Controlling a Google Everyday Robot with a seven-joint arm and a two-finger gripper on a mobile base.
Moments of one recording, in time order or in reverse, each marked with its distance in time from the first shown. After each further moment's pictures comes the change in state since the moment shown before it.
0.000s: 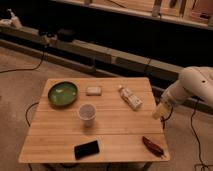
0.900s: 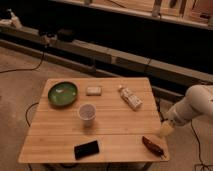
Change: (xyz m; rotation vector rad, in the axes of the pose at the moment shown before) arm 0.063 0.059 0.016 -0.089 0.033 0.083
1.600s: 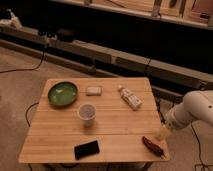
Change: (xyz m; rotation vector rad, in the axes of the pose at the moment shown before) arm 0.011 0.013 0.019 0.053 -0.011 -0.022
